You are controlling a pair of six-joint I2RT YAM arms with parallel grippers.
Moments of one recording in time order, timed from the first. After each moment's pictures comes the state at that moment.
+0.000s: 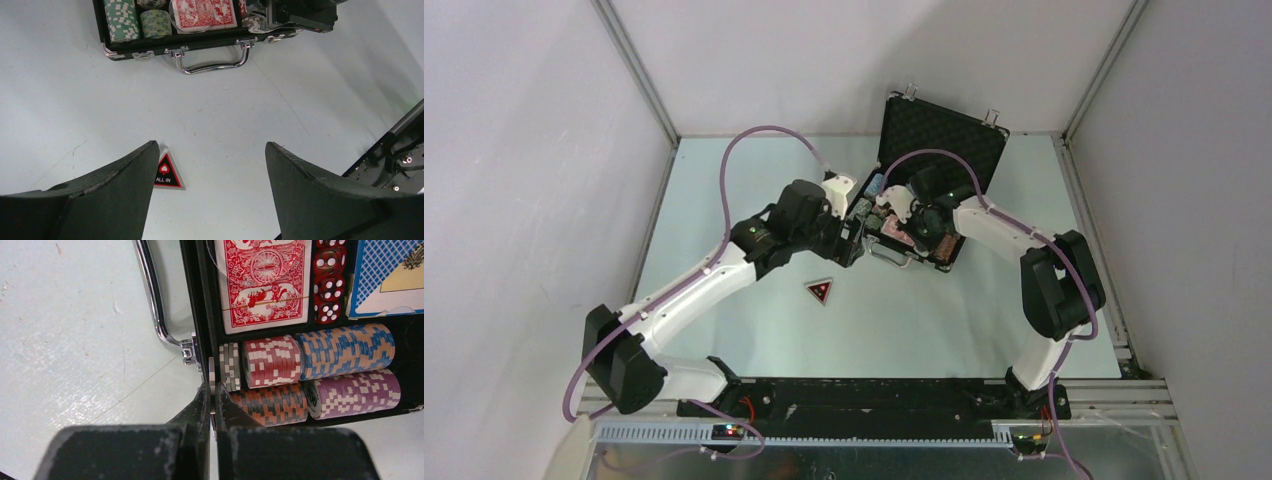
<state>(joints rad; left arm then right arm) -0.71 1.31 1.14 -0.49 0.07 -0.16 0.49 1.77 1.29 -0.66 -0.13 -0.44</state>
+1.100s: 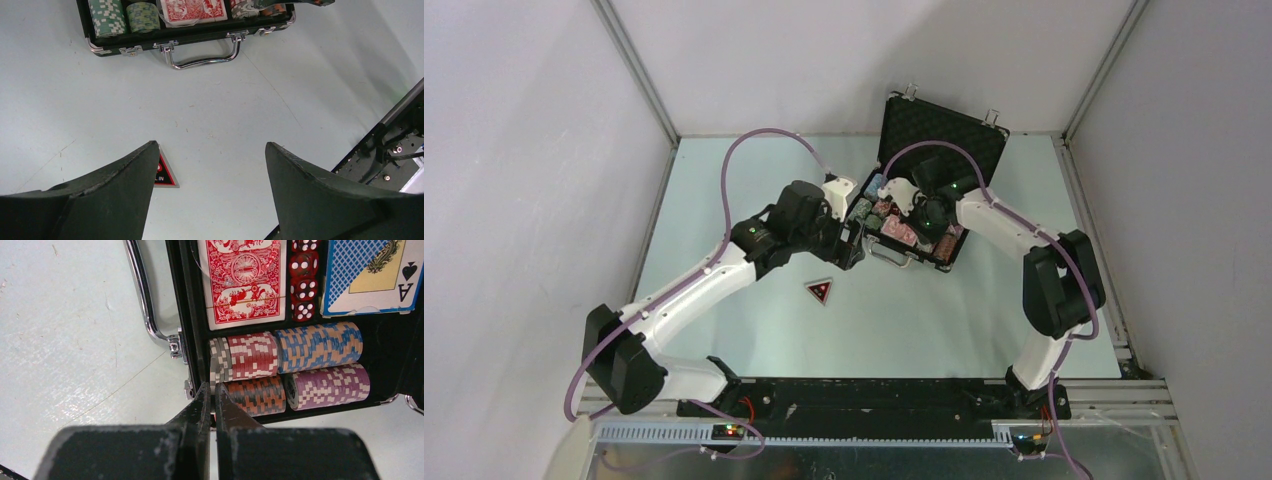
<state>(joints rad) -0.70 1.31 1.13 -0.49 0.13 -0.16 0.48 1.78 1.37 -0.72 -0.13 -0.48</state>
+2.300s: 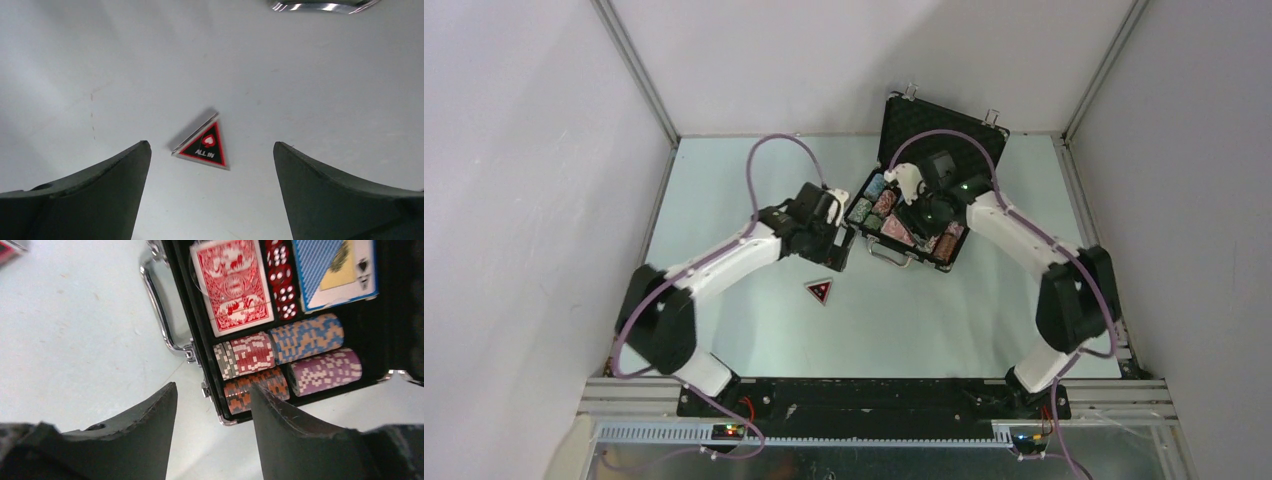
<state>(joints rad) -0.62 1.48 1.14 -0.59 0.00 -0.17 0.48 1.72 1.36 -0.70 -0.13 -0.32</state>
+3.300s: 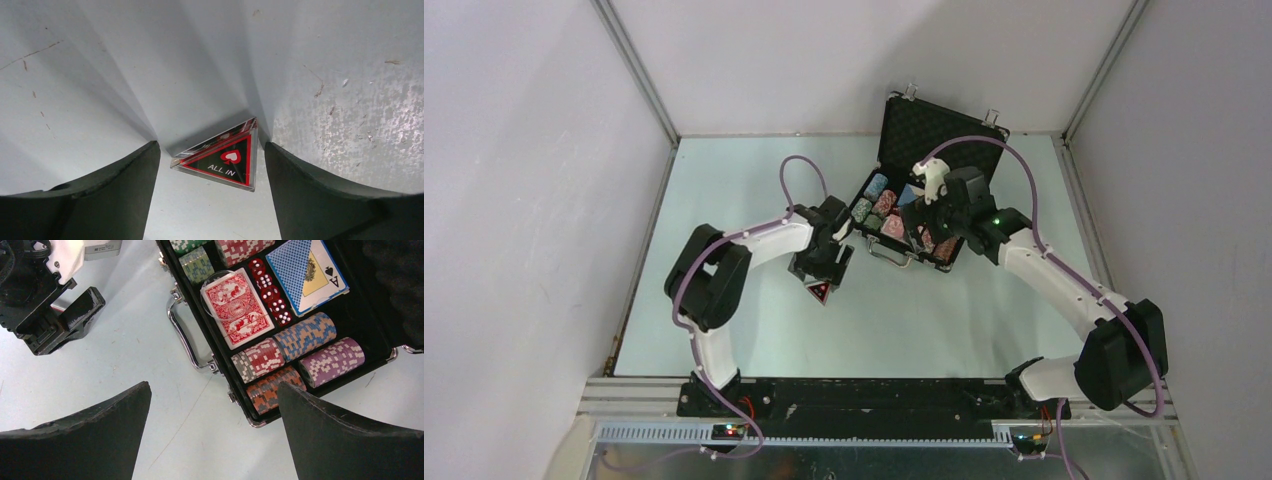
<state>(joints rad) -0.61 1.85 1.21 -0.75 -0.07 -0.25 0.49 1.36 1.09 -0.41 -0.13 -0.03</state>
